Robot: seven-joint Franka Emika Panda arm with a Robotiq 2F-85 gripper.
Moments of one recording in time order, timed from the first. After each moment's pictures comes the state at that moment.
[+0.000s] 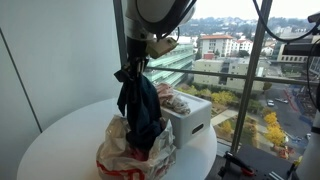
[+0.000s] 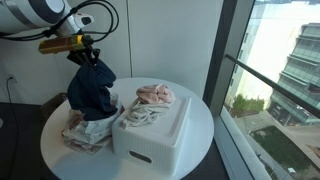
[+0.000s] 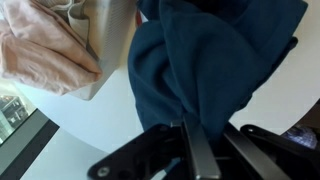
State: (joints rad) arm 0.11 -0.26 0.18 -2.39 -0.20 2.50 0.06
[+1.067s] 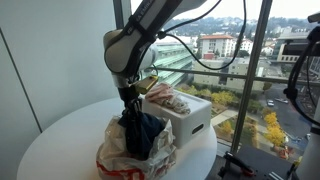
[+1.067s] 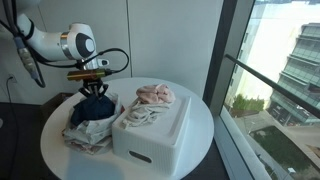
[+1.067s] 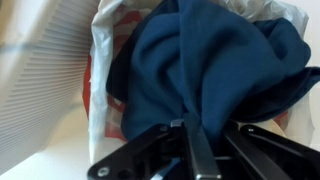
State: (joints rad) arm 0.14 0.25 0.16 -2.11 -0.18 2.24 -0.14
